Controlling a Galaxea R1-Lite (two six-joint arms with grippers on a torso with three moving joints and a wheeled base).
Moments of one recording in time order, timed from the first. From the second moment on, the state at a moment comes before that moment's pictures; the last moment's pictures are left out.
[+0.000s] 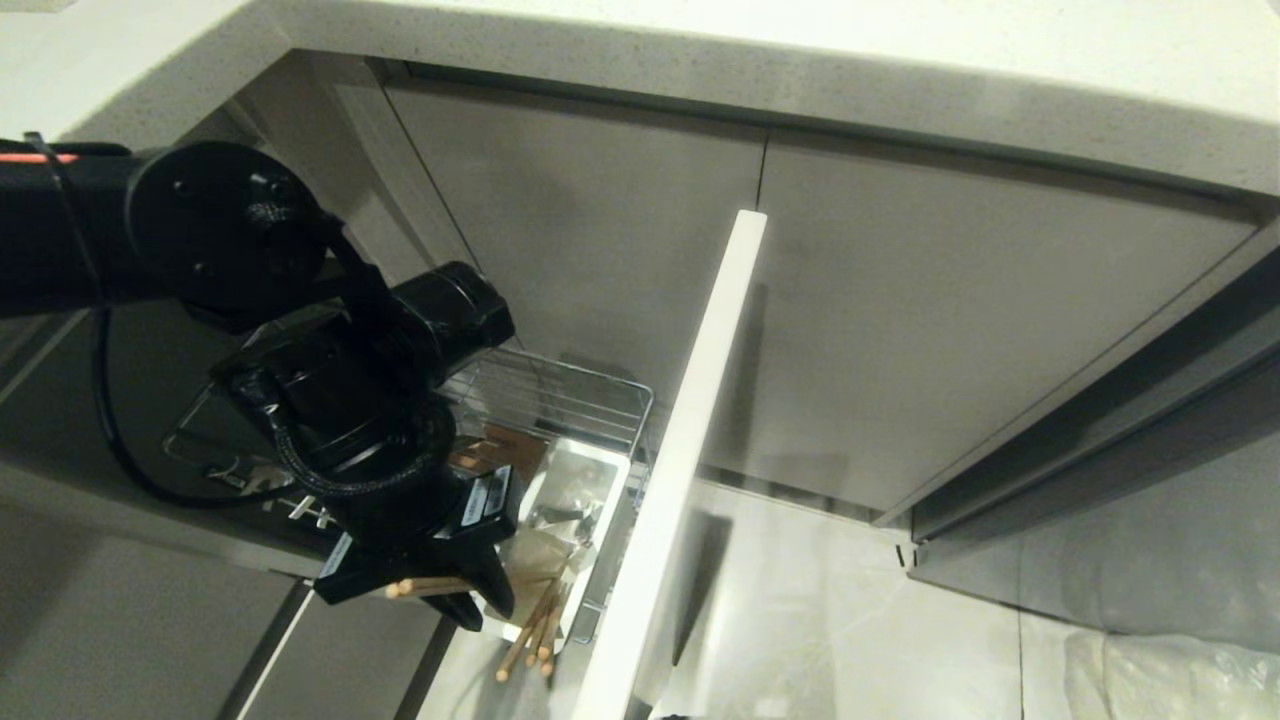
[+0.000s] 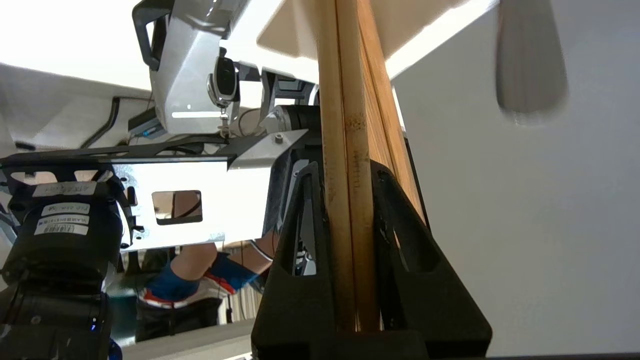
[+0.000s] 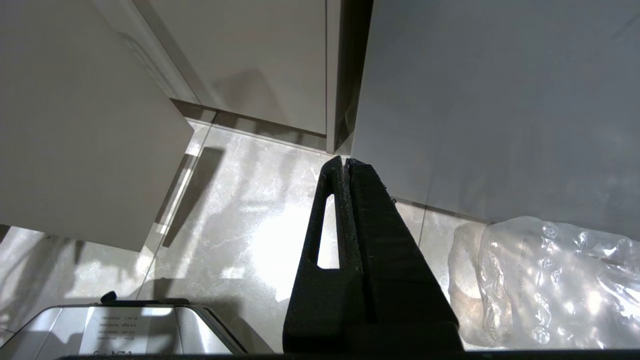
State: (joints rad) left arm -0.55 1.81 -1.63 1.26 -0.21 -0.72; right arm 0.00 0.00 0.00 0.00 0.00 0.01
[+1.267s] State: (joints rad) left arm -0.53 1.93 -1.64 1.23 -0.22 -0.72; right arm 0.00 0.00 0.00 0.00 0.00 0.01
